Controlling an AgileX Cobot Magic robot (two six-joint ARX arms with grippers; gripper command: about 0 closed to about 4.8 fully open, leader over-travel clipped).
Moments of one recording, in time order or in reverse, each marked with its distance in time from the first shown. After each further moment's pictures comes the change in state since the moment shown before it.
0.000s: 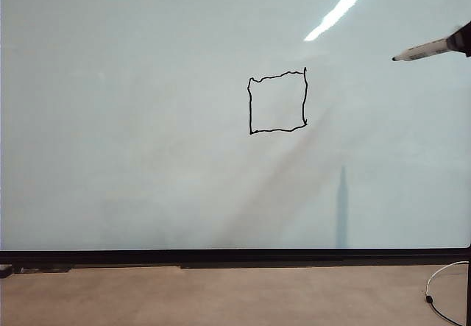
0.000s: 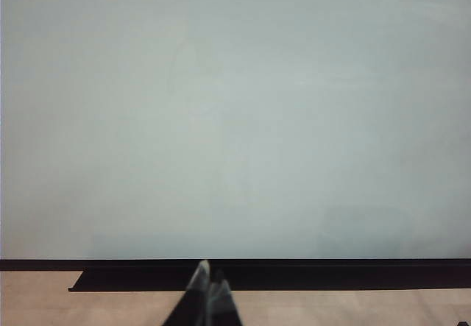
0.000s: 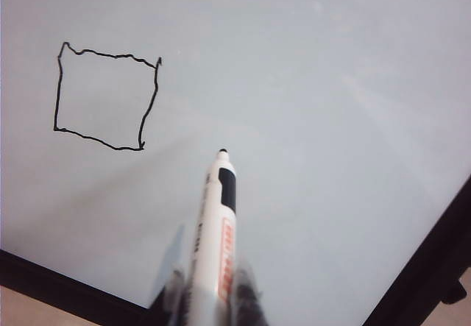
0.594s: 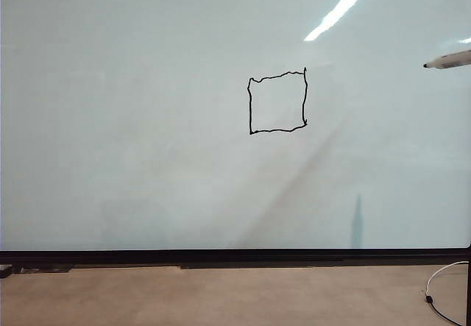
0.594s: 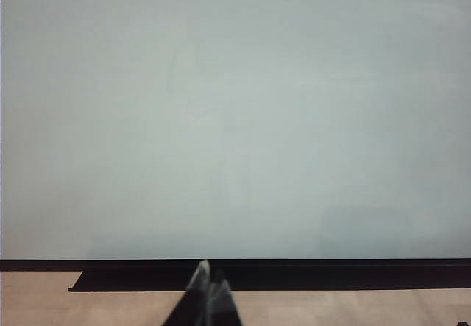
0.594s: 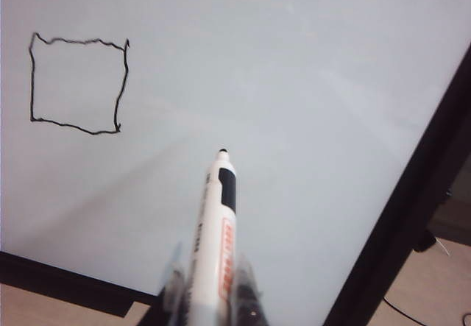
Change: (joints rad) left arm 0.000 0.000 0.000 0.000 0.000 0.000; right arm 0.000 -0.243 -0.098 -0.127 0.067 0.048
